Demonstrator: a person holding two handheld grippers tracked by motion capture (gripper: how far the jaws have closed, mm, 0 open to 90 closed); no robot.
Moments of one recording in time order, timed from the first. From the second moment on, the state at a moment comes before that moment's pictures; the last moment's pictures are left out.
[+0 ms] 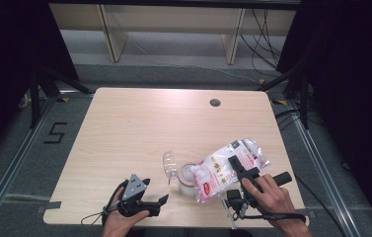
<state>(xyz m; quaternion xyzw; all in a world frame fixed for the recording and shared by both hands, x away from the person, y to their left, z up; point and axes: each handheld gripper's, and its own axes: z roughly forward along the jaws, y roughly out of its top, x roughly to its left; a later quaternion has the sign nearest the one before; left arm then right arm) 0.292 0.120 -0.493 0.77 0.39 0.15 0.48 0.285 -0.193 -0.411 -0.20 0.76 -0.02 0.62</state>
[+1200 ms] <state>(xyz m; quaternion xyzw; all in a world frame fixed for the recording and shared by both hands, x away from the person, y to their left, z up) 0.292 0.120 -0.493 0.77 0.39 0.14 0.49 0.311 -0.237 -0.433 -0.11 0.82 0.15 0.54</state>
